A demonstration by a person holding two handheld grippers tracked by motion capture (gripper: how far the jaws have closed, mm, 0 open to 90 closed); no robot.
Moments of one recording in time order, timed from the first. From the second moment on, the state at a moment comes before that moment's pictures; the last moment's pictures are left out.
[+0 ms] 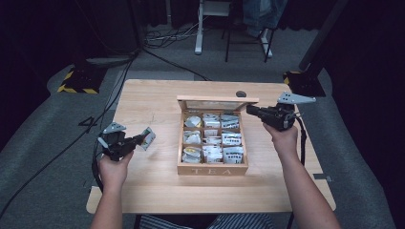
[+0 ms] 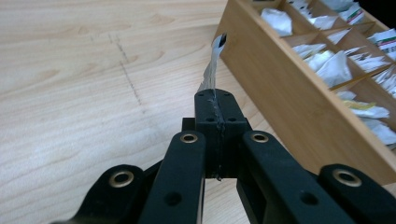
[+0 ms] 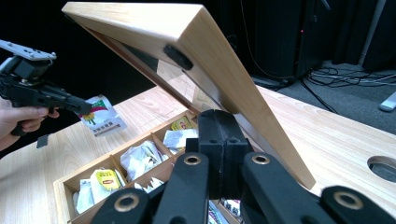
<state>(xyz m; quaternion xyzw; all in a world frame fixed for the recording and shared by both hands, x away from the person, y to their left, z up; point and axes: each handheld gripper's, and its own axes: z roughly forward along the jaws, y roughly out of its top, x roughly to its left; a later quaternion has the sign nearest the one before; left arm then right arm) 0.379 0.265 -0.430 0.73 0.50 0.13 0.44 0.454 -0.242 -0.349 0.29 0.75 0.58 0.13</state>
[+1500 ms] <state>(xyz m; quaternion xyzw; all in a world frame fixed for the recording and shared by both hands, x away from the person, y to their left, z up) 0.363 0.266 -0.433 0.73 0.55 0.18 0.36 0.454 -0.239 -0.352 0.29 0.76 0.57 0.13</state>
